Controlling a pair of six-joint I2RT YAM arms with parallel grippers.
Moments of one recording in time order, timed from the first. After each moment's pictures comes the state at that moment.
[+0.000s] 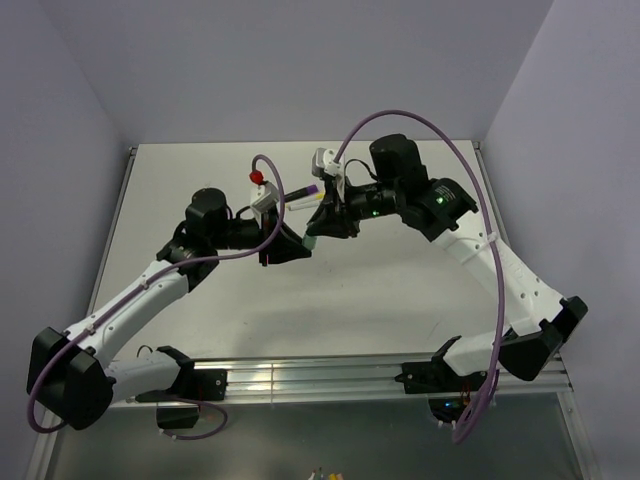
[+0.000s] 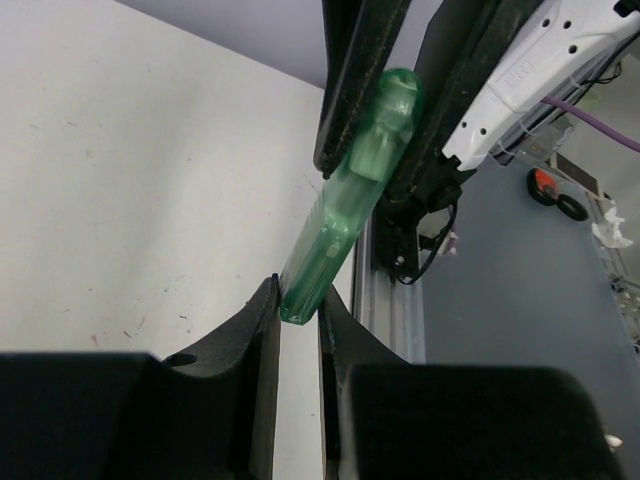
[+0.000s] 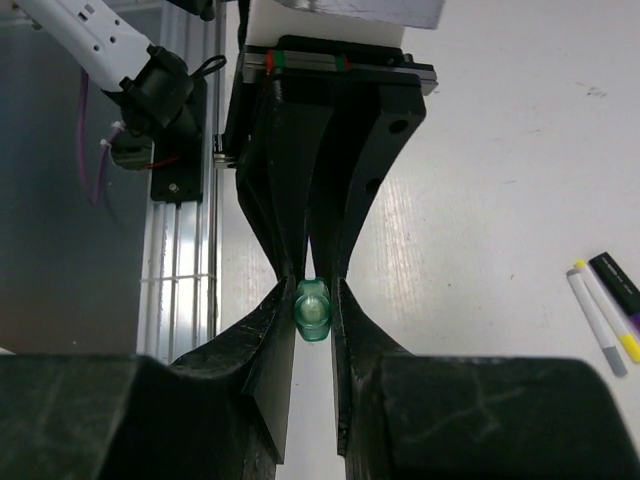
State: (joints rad) left arm -0.55 1.15 0.87 0.15 0.96 -0.26; right arm 0.67 1.35 1.56 -0.74 -0.77 -0.35
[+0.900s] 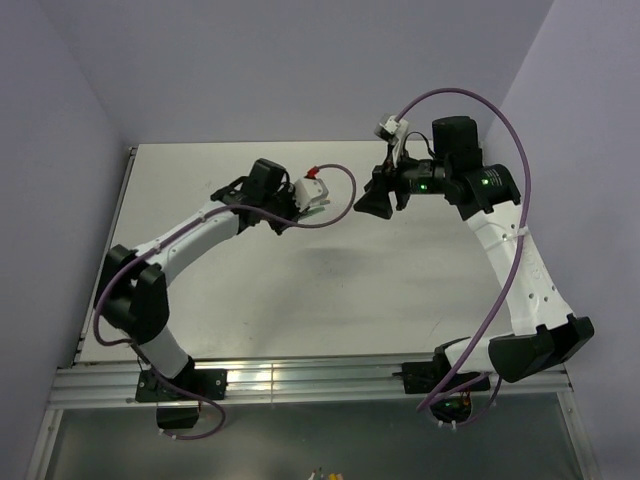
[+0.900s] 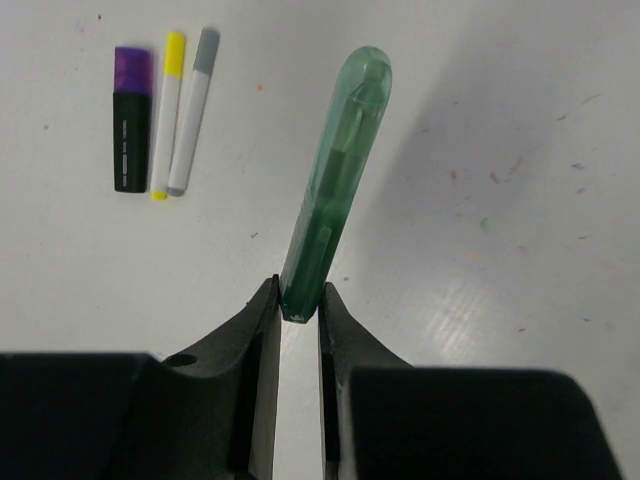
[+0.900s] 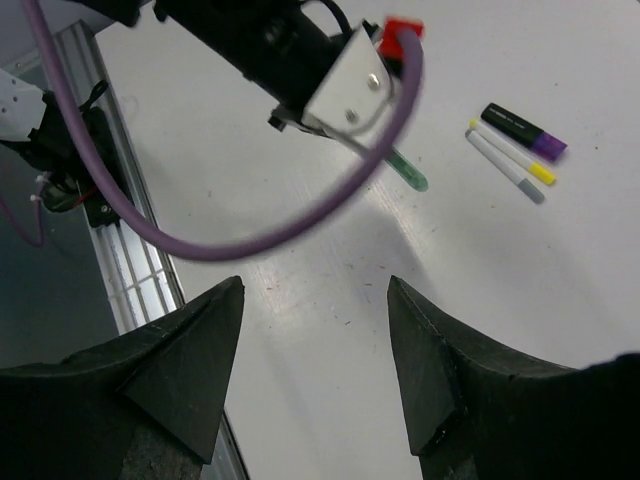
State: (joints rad) left arm -0.57 1.62 1.32 -0.46 0.29 0.48; right arm 0.30 1.33 1.61 -0.90 -0.80 -0.28
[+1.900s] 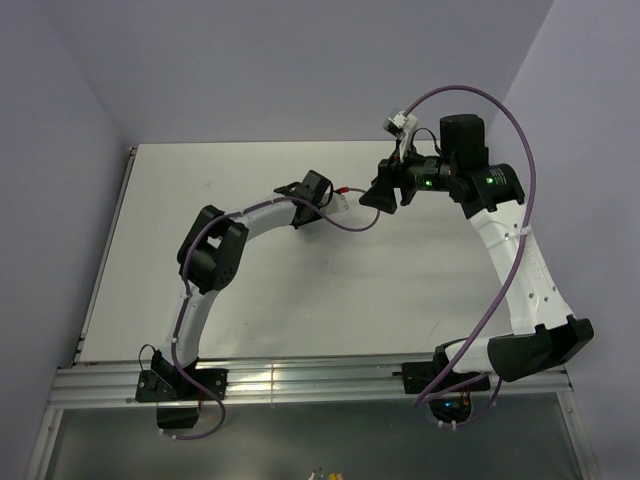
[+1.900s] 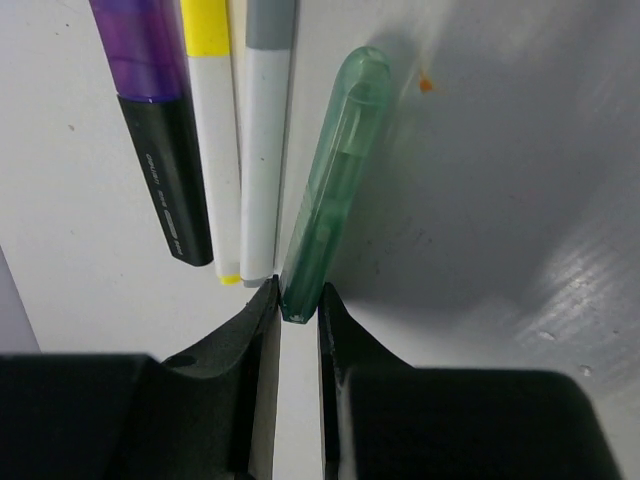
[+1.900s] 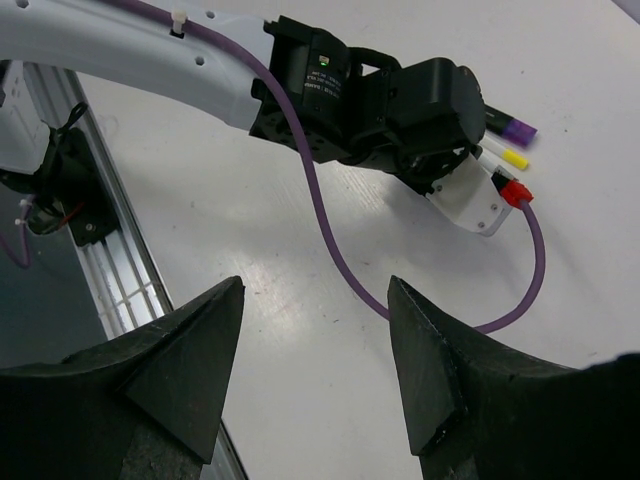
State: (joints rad) left arm -0.65 2.25 1.70 -0.44 -0.28 0.70; right arm 0.24 1.33 1.61 -0.88 -0.78 -0.24
